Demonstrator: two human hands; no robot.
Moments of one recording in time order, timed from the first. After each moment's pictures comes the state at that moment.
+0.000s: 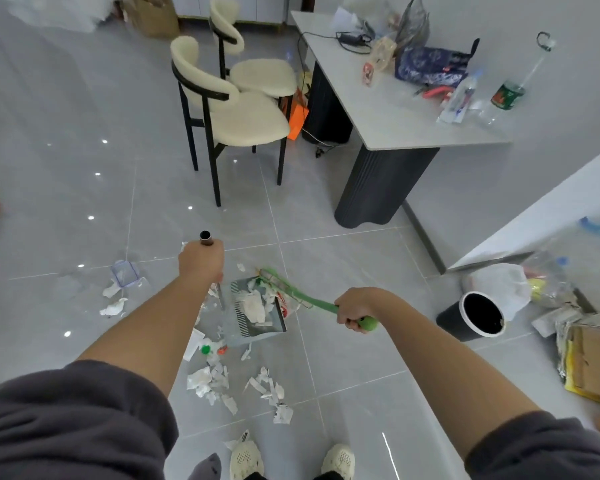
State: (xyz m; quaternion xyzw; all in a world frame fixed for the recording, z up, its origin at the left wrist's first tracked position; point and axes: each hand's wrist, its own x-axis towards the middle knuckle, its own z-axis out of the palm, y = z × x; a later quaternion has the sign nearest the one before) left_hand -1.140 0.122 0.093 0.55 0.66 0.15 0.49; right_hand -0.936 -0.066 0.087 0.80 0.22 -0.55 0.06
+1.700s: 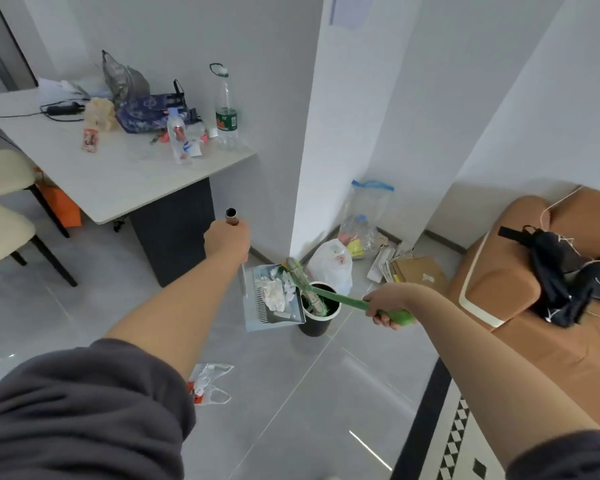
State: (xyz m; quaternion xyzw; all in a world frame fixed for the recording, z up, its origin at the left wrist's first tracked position) left_hand -0.641 -0.220 0.210 0.75 0.38 0.12 0.53; right_hand -0.593 -0.514 0.177 0.83 -0.10 -0.48 -0.27
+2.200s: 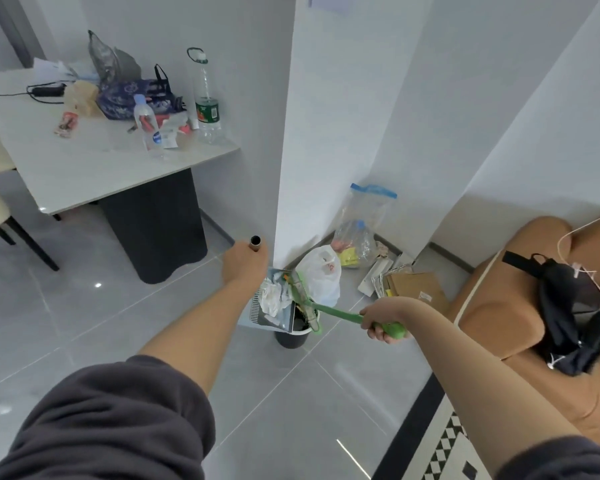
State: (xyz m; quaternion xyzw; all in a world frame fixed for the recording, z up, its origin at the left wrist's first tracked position) left_hand -0.519 -0.369 0.151 0.81 0.37 0.10 0.45; right_hand -0.452 -0.627 0.143 0.82 -0.09 -0.52 -0.23
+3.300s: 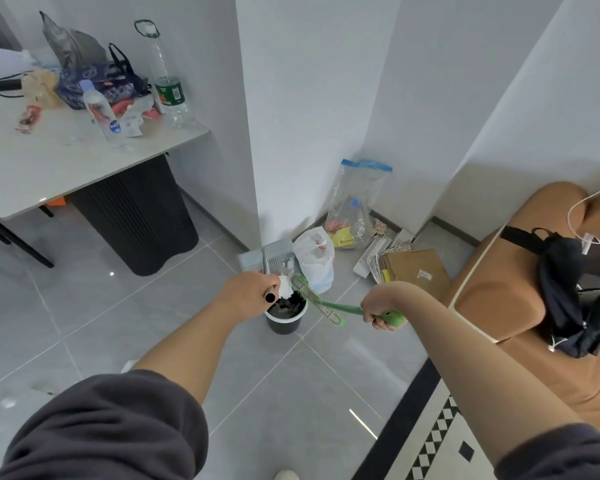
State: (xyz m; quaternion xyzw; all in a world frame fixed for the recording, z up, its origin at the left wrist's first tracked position) left_hand -0.481 -0.444 0.090 0.98 0.01 -0.10 0.17; right_hand -0.380 -0.696 0.121 0.82 -0.08 -0.56 -0.14
